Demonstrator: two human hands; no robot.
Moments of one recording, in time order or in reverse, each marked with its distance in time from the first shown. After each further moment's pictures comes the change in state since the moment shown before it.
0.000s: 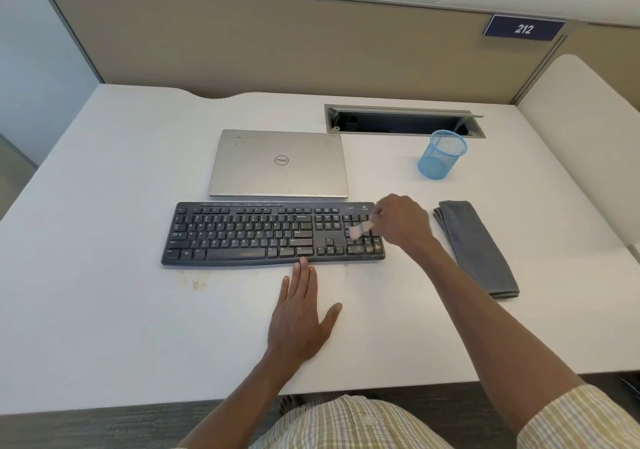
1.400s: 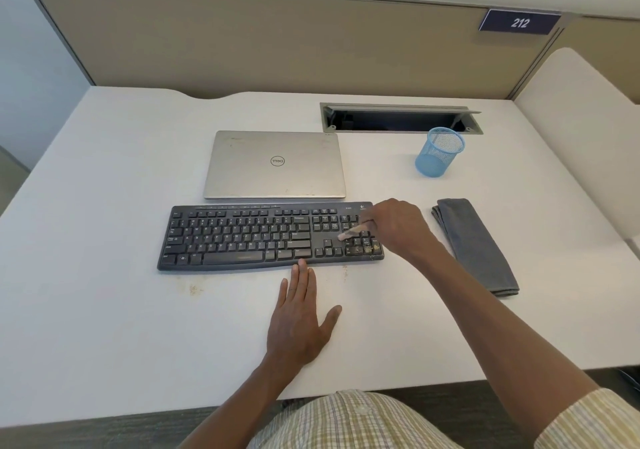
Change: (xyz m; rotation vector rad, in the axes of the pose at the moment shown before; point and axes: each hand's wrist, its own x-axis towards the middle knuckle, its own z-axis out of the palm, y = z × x) left_hand 0.000 0.000 -0.001 -0.008 -0.001 0.008; right_hand -0.010 0.000 -0.007 -0.211 0.006 -0.339
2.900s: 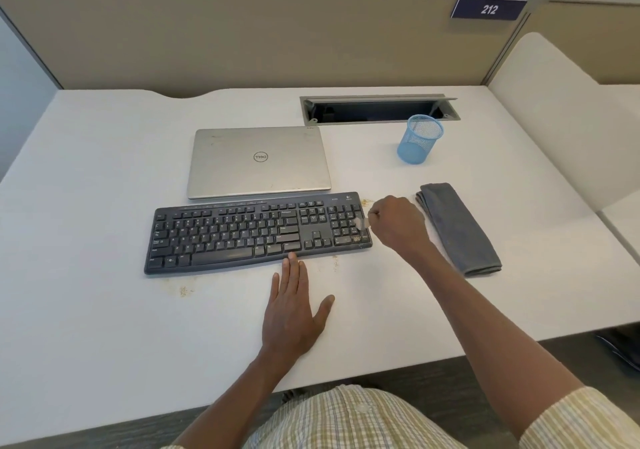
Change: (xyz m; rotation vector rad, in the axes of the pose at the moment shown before) left_hand -0.001 -0.001 0.000 0.004 -0.029 0.009; right_hand -0.022 0.005 0.013 0.171 0.056 0.413
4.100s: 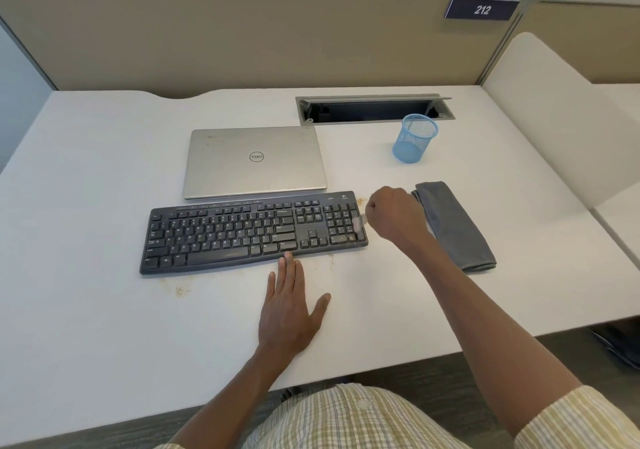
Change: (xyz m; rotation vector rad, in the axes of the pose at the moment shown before) left_hand 0.001 0.000 0.000 0.008 0.008 -0.005; right_hand 0.002 -0.004 -0.013 -0.058 -0.023 -0.011
